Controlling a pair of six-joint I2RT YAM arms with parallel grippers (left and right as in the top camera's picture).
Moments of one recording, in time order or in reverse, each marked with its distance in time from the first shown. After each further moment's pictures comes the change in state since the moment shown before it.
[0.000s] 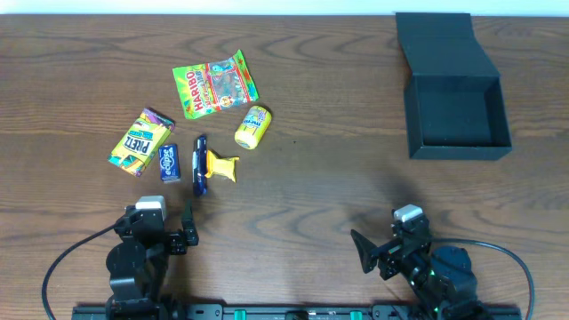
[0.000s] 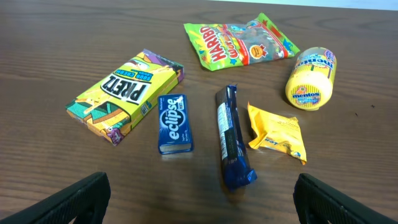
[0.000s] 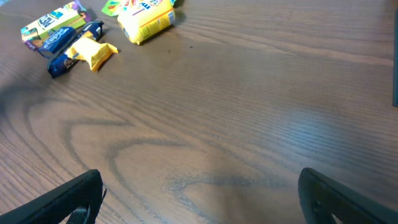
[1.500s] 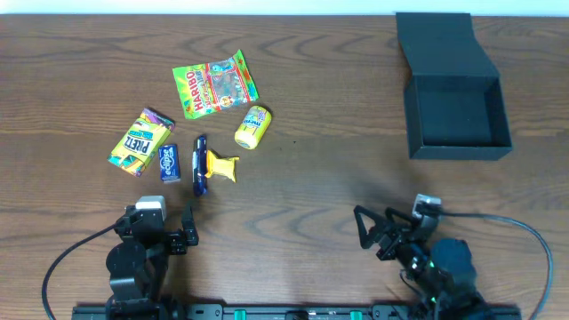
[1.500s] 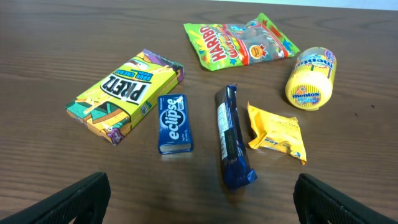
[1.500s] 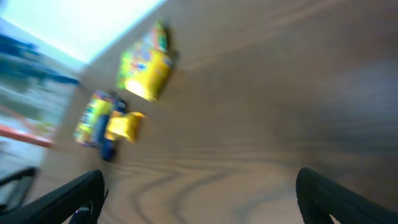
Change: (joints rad) left arm 0.000 0.000 0.000 0.000 0.000 0.000; right arm -0.017 0.173 0.009 0.198 0.020 0.566
